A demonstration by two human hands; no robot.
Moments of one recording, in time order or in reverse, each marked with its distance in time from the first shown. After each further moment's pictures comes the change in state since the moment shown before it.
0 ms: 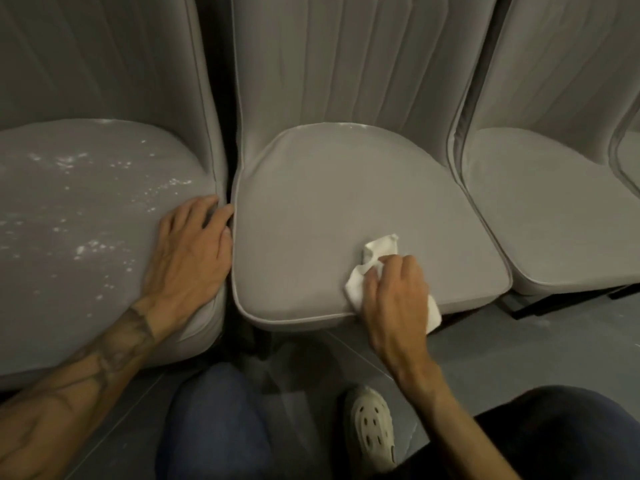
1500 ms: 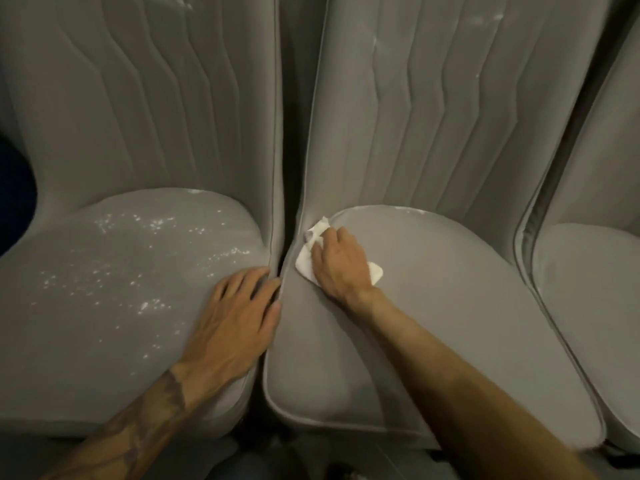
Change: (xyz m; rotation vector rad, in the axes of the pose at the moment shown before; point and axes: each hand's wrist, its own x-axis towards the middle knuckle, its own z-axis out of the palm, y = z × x) left_hand 0.002 0.003 -0.009 0.043 -0.135 -0.091; right_hand 0.165 -0.148 0.047 0.134 -0.137 -0.489
